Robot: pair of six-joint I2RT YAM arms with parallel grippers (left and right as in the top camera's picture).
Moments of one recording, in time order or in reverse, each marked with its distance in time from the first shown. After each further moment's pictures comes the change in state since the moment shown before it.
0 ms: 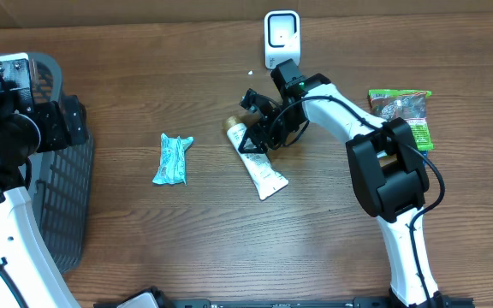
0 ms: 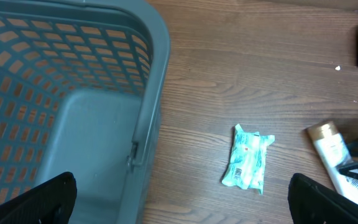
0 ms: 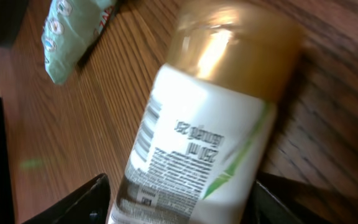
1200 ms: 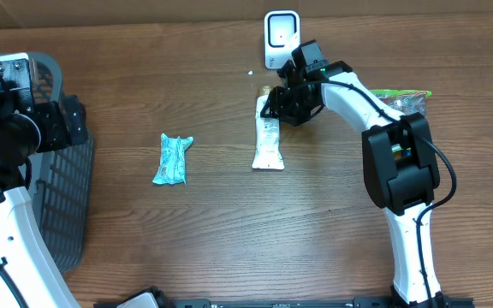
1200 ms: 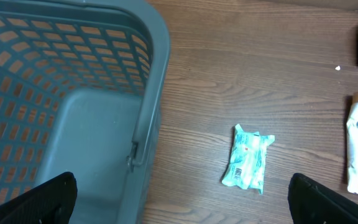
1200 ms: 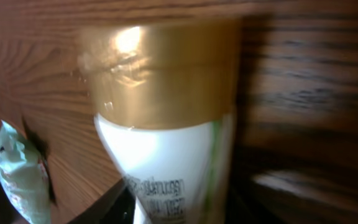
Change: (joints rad) left arm 0.000 0.000 0.000 0.000 0.000 0.000; right arm -0.106 0.022 0.063 0.092 0.229 0.711
